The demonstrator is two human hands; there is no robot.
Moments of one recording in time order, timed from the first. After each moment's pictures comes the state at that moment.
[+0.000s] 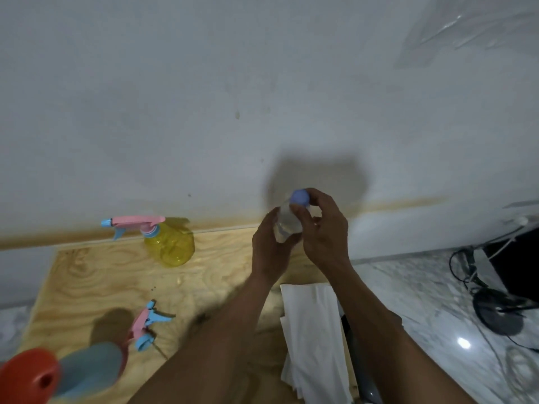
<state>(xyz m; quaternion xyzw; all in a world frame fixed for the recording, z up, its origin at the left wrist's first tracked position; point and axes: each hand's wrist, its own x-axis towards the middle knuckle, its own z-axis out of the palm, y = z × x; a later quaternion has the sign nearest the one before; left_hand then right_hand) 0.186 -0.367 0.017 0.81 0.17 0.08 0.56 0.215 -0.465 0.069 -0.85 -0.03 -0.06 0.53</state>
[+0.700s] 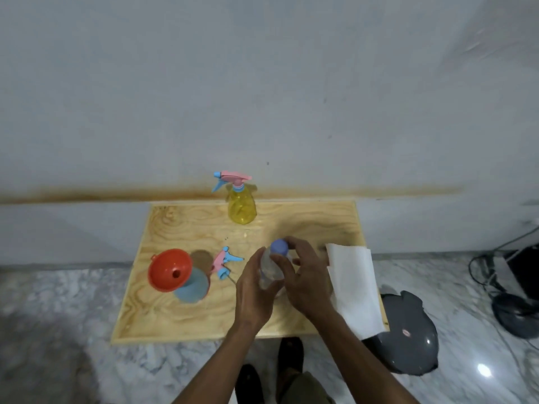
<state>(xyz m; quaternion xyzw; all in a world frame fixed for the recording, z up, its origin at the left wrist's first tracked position) -0.062 -0.265 0.023 0.78 0.23 0.08 0.57 -0.012 -0.370 0.084 -0.84 -0.11 0.01 0.53</state>
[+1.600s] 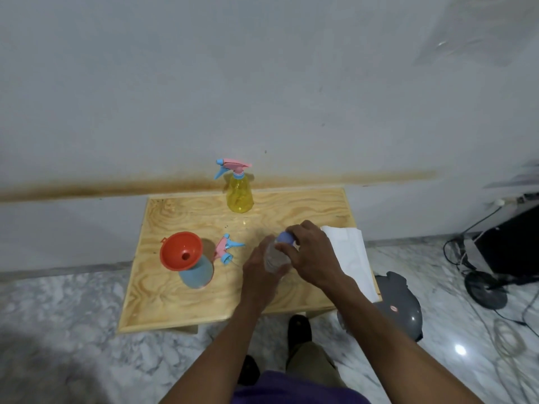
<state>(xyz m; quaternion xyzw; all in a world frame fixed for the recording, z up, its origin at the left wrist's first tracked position) -0.083 -0.258 0.024 0.82 0.17 0.04 0.55 -0.022 -0.373 0.099 -0.93 -0.20 0.01 0.30</state>
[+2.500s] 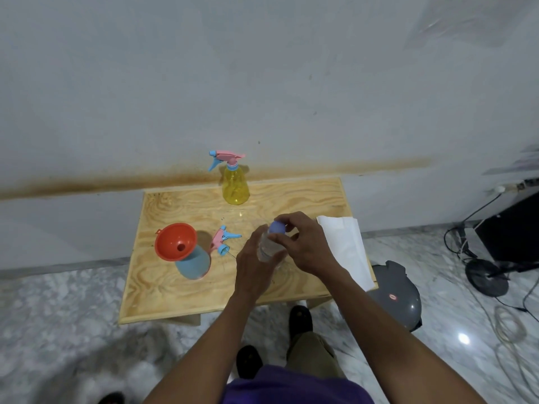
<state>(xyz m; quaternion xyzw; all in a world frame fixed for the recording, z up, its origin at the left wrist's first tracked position) -0.087 -0.258 0.028 0.83 0.13 0.09 0.53 -0.026 -0.379 0.093 -0.87 -0.18 0.02 0.46</state>
